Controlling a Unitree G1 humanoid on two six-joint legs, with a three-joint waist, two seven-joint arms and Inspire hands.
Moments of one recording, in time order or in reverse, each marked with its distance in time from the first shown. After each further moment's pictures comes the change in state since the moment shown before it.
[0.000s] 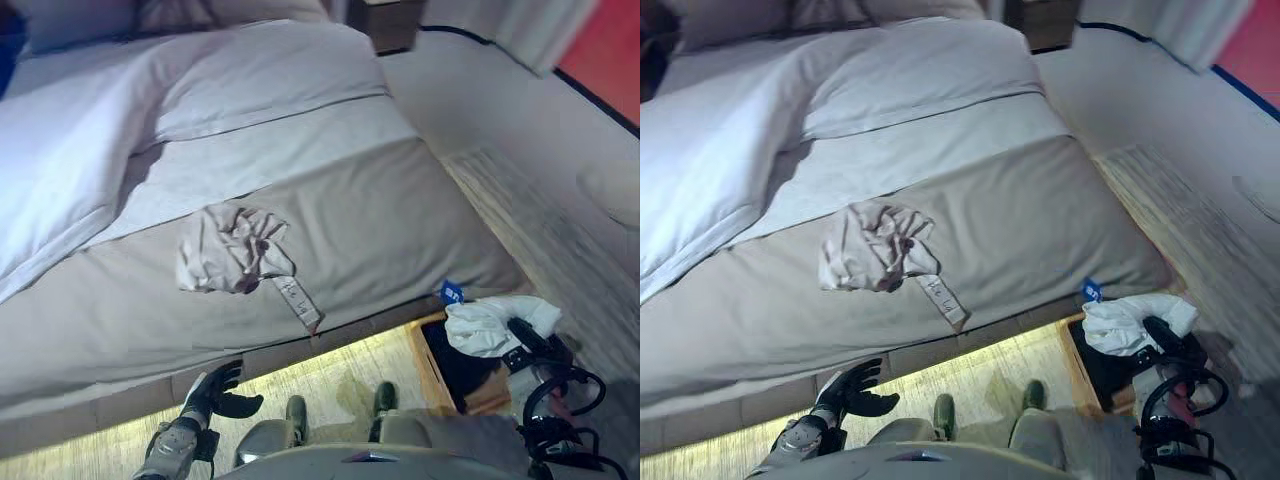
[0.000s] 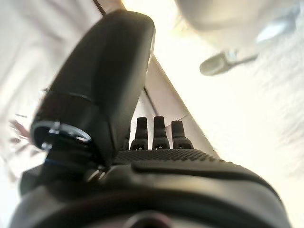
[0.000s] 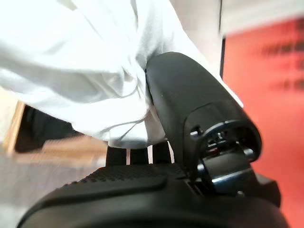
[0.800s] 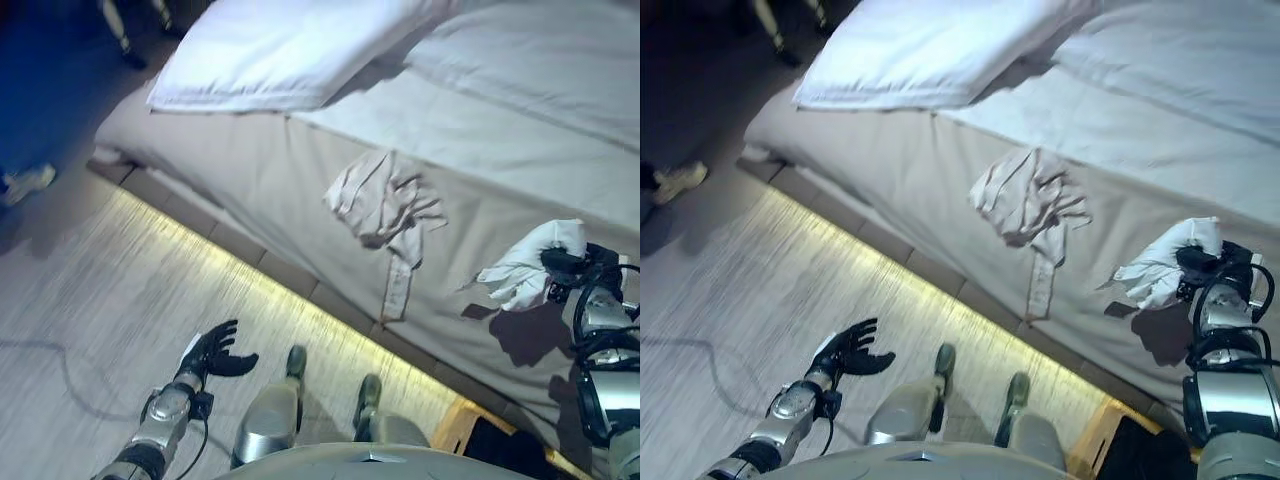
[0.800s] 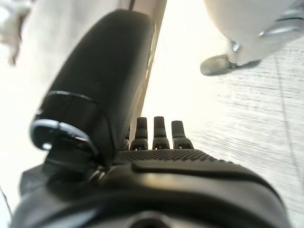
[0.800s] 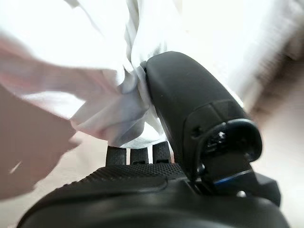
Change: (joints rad) left arm -0.032 0.047 -0.002 -0.090 -0.043 0.012 -0.030; right arm -0.315 -0.315 0.143 0.081 -0.355 0.142 0.150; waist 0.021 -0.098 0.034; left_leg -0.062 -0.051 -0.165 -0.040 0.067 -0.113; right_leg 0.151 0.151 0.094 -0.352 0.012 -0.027
